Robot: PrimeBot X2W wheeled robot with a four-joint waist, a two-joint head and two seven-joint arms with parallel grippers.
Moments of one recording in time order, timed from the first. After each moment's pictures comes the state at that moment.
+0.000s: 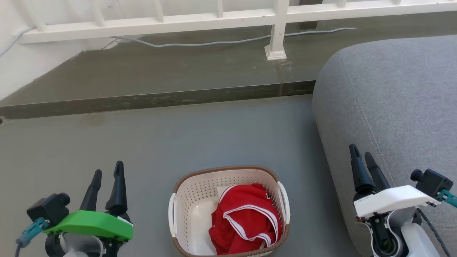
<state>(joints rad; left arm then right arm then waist) 0.00 0.05 -0.07 0.11 -0.70 -0.07 -0.11 0.01 -0.03 0.08 0.18 0.75 0.08 -0.11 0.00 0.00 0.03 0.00</state>
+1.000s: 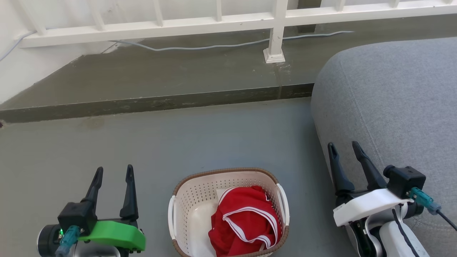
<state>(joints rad) 0.04 0.05 -0.12 0.07 -0.27 0.01 -0.21 0.01 -0.04 0.17 0.14 0.33 0.06 -0.21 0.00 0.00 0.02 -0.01</state>
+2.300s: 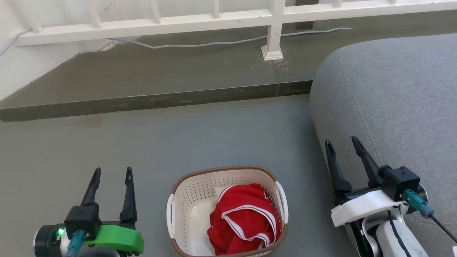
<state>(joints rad) 0.05 0.05 -0.11 0.08 -0.15 0.02 -0.25 0.01 -0.04 0.18 0.11 0.17 0.04 -0.25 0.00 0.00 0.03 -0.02</state>
